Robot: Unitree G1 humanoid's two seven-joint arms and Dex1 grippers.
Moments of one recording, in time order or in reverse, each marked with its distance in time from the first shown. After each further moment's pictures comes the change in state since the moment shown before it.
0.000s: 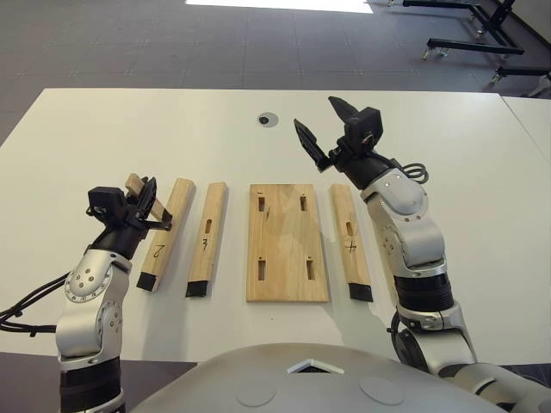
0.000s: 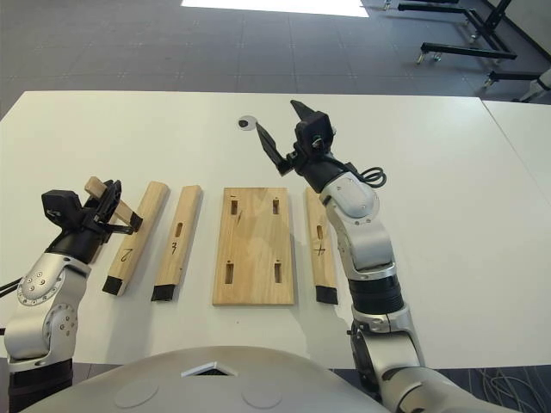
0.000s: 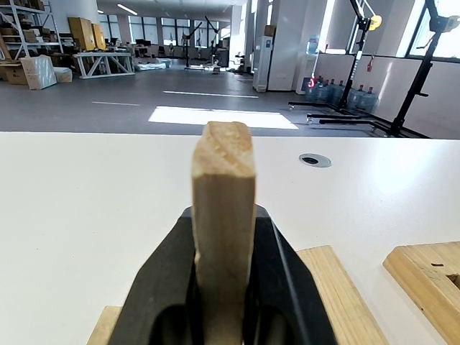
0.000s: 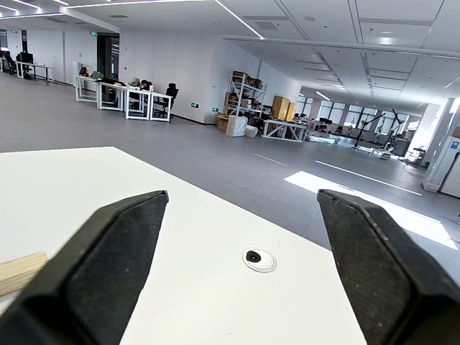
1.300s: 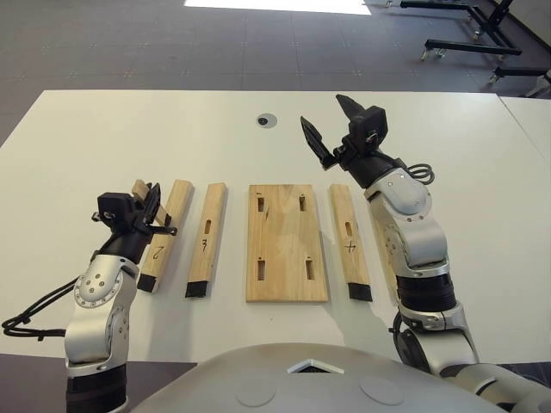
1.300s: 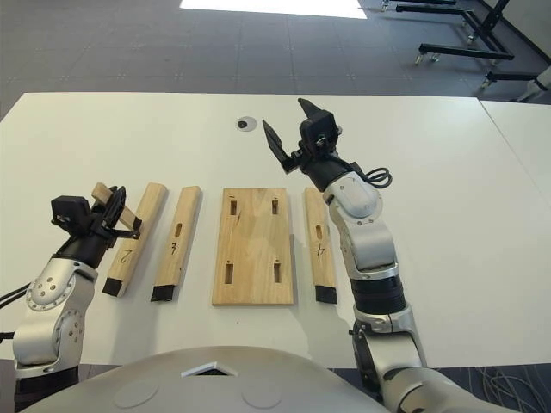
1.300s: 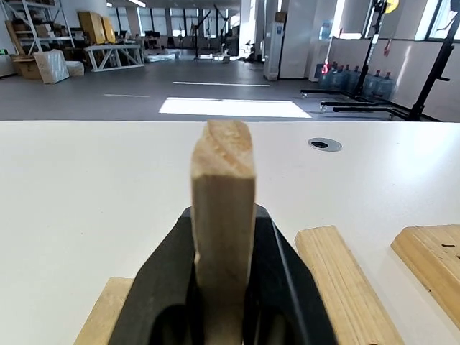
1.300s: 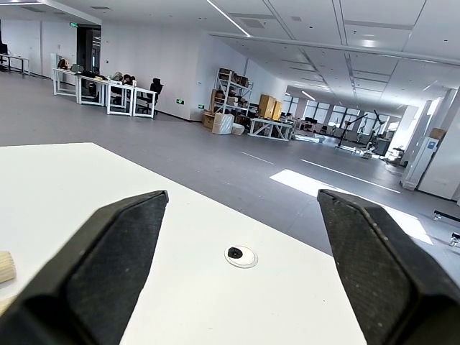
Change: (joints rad) left arm 0.067 -0.040 -0.042 -0.042 0.071 0.001 0.088; right arm 0.002 -0.008 -0.004 -0.001 -0.023 -0.003 -0.031
